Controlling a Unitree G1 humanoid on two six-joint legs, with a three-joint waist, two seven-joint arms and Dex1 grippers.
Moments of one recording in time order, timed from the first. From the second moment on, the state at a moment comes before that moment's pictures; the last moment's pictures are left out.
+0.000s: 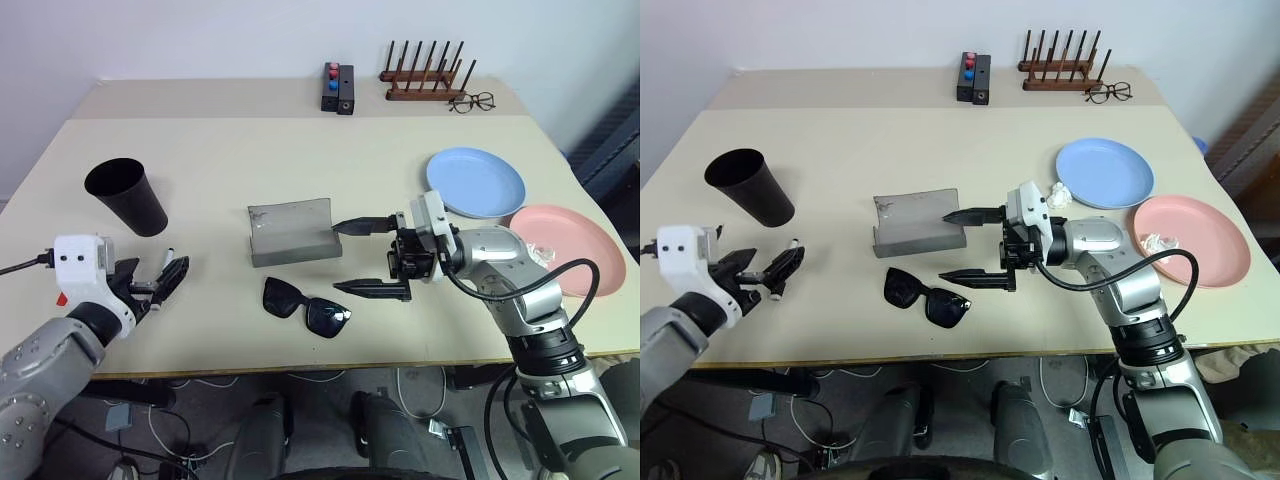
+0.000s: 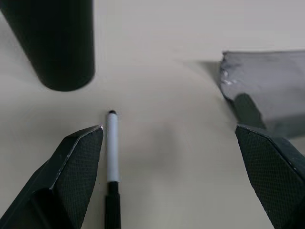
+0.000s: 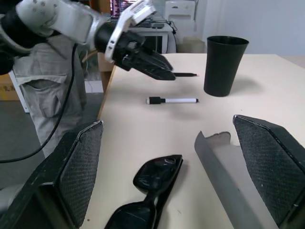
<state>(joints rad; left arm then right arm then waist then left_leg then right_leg) 0.07 0.69 0.57 -0.64 -1.13 1.05 0.13 -0.50 -0.51 0.13 -0.12 0.53 0.32 1.24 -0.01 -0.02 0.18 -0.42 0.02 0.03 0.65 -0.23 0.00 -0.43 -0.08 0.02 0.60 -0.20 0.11</state>
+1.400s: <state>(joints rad) -0.26 0.82 0.38 -0.17 -1.26 1.39 0.50 -0.55 -0.46 0.18 -0.07 0.42 0.28 1.19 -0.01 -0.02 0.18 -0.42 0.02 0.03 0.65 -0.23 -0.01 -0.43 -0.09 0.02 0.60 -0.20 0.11</state>
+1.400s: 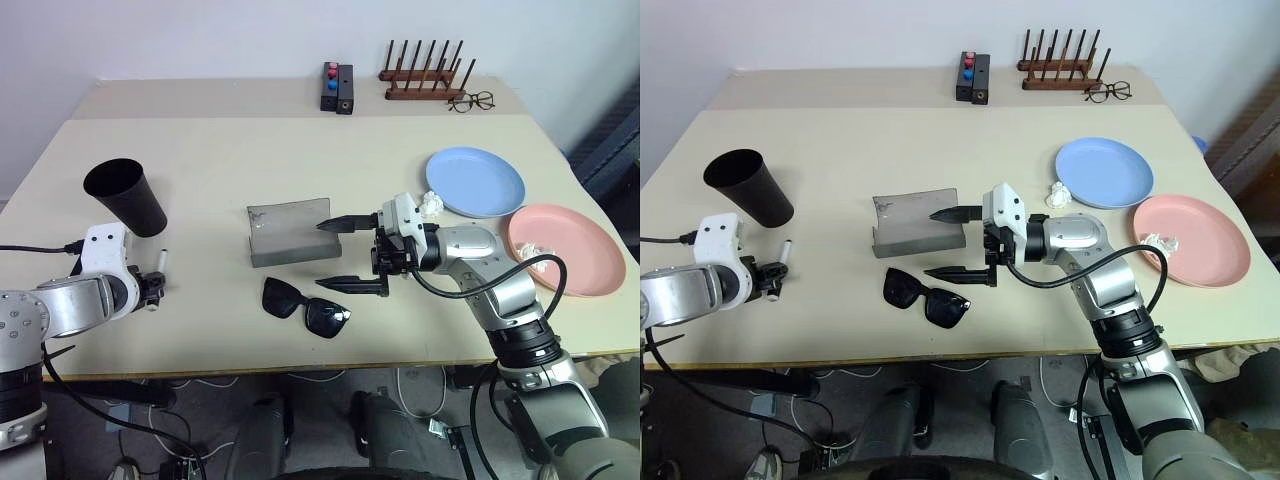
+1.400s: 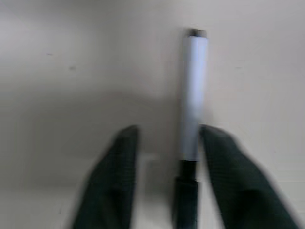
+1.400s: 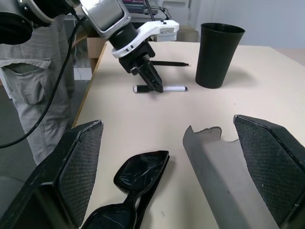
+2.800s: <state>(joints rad) -0.47 0.51 0.43 -0.10 -0.25 0.19 0.20 -0.56 -0.44 0.18 -0.02 0.41 0.22 1.18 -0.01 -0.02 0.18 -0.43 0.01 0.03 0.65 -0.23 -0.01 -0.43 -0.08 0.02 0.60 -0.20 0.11</state>
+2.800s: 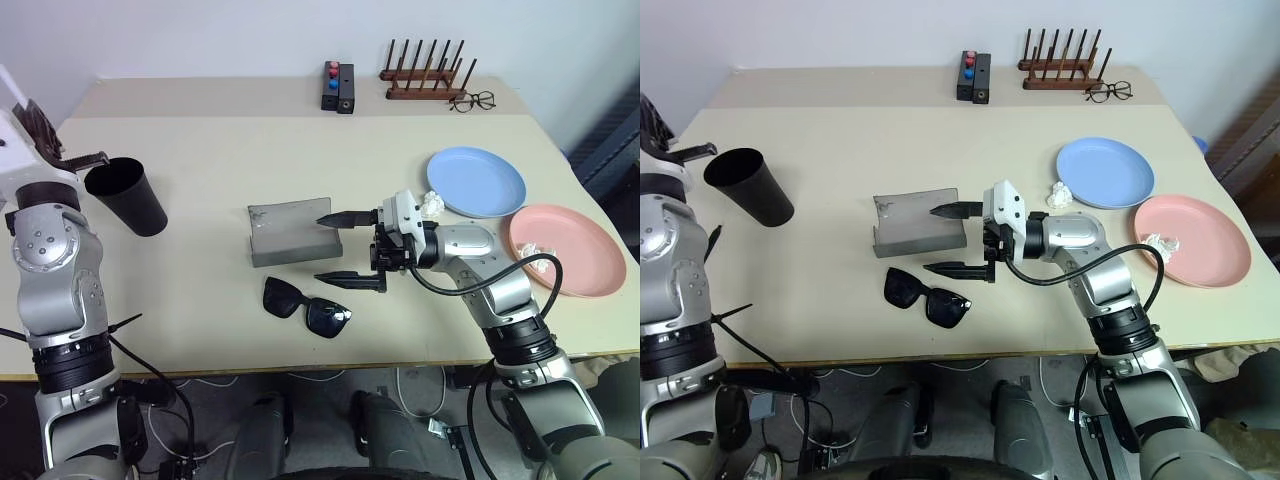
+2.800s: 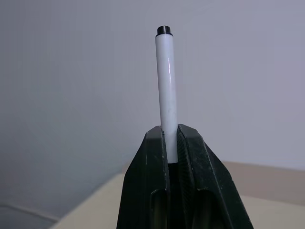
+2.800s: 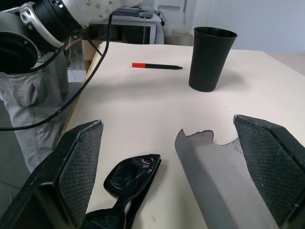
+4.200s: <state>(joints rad) -0.56 0.63 0.69 0.05 -0.51 0.35 0.05 -0.57 -0.43 0.18 -0.05 0.42 0.28 1.17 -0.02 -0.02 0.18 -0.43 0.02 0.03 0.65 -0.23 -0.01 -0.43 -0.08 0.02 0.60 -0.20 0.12</state>
